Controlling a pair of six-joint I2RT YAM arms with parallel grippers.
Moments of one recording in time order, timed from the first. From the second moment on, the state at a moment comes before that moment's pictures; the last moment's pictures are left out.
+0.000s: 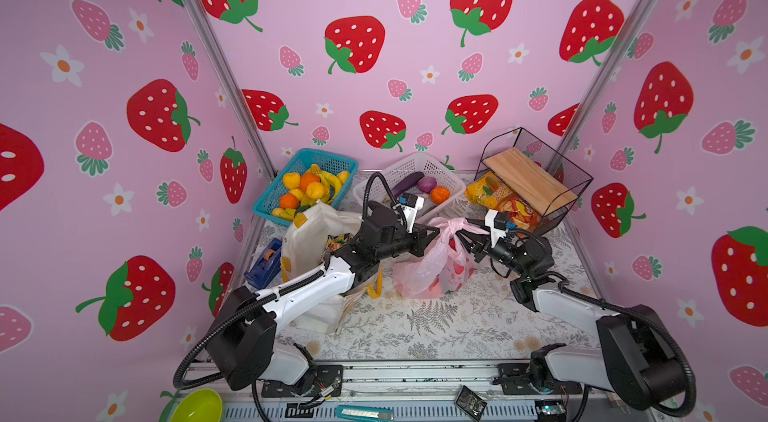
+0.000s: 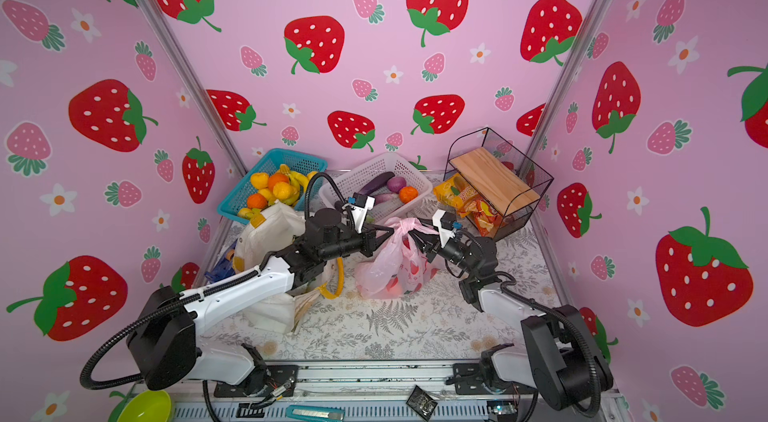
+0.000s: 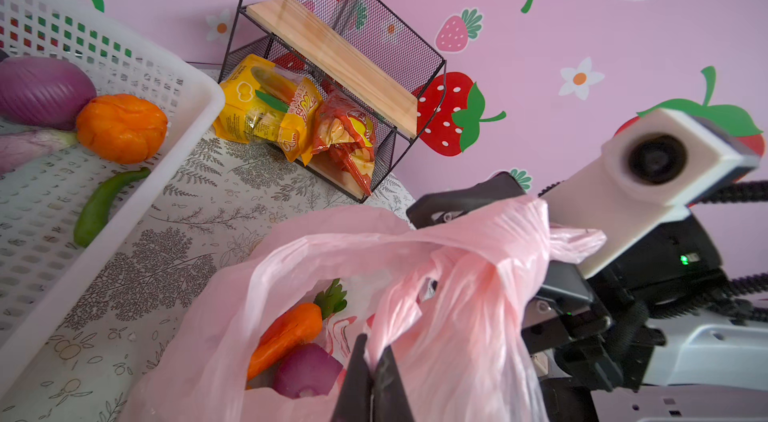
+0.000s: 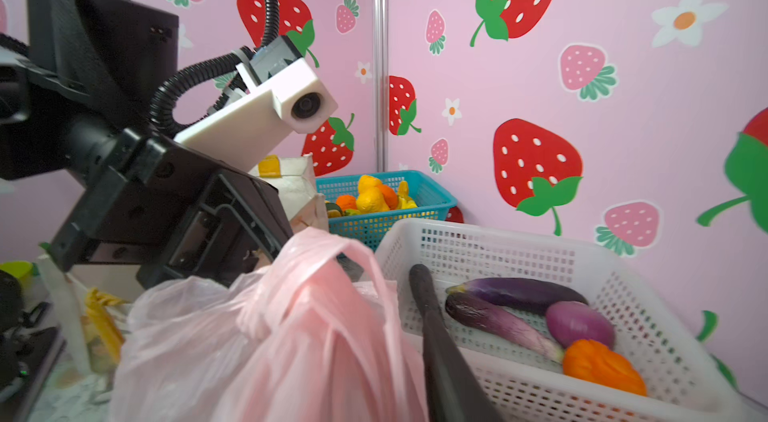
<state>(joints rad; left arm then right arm) -0.72 1.43 0.95 0.21 0.34 -0.49 0.41 1.25 0.43 1.06 -0.65 0.11</state>
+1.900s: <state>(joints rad) -0.63 1.32 0.93 0.11 0.04 -0.37 0.41 0.76 0.39 0.19 -0.21 0.17</state>
